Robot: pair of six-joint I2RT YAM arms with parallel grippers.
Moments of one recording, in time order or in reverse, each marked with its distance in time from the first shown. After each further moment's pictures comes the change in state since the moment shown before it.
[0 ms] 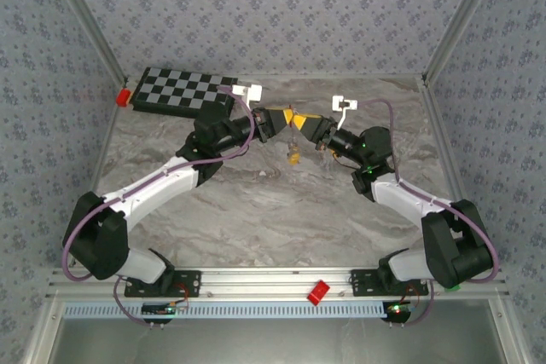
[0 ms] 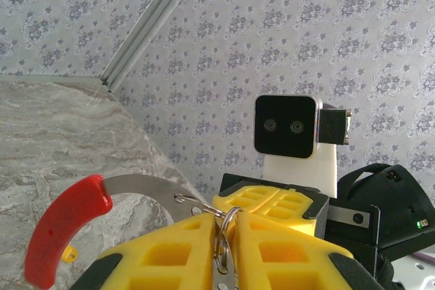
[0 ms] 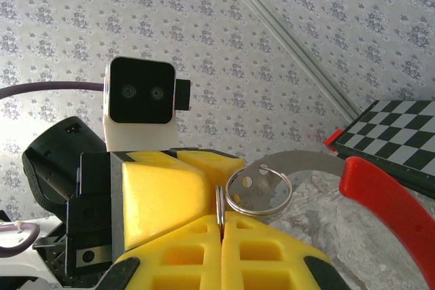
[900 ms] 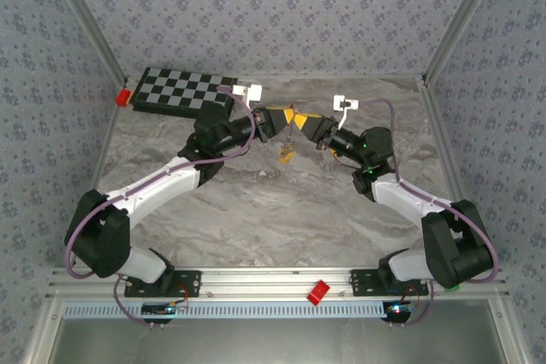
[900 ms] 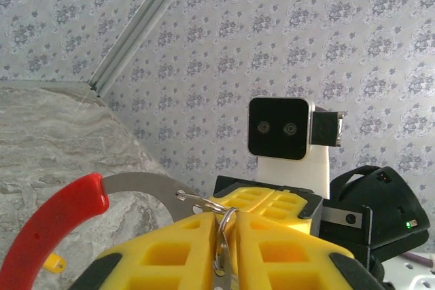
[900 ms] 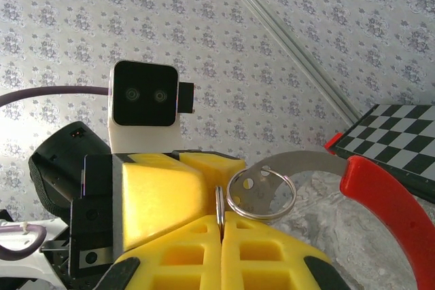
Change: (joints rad) left arm -0.001 0.016 -0.015 0.070 0.019 -0.026; right arm -0.003 -0.001 -0.001 0.010 0.000 0.000
